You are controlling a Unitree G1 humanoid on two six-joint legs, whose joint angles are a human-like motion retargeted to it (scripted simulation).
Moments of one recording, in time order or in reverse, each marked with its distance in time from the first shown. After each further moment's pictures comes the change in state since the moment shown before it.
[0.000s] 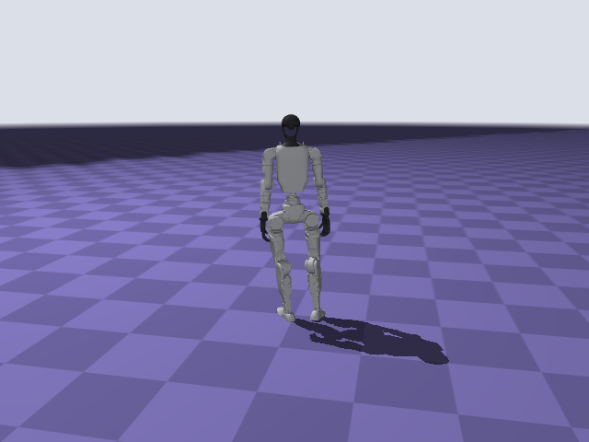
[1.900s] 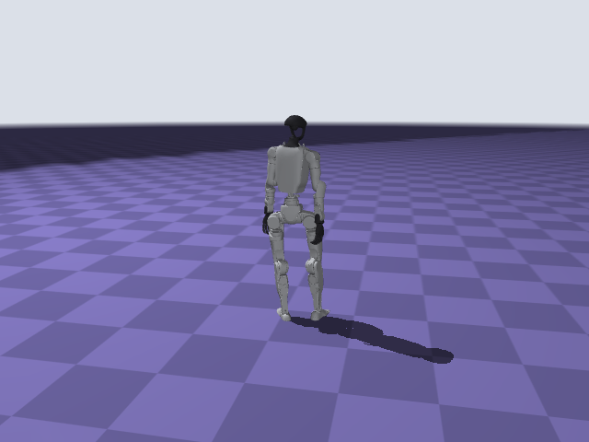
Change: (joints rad) left arm -0.143 -0.030 -0.210 -0.025 0.063 0.002 0.006; right arm 0.028 -0.084 -0.216 0.057 0.107 0.018 -0.021; waist -0.319 0.098 0.063; left_leg 0.034 0.075 0.211 0.082 -0.082 0.001; right_leg -0.107 0.033 0.238 0.025 0.003 -0.074
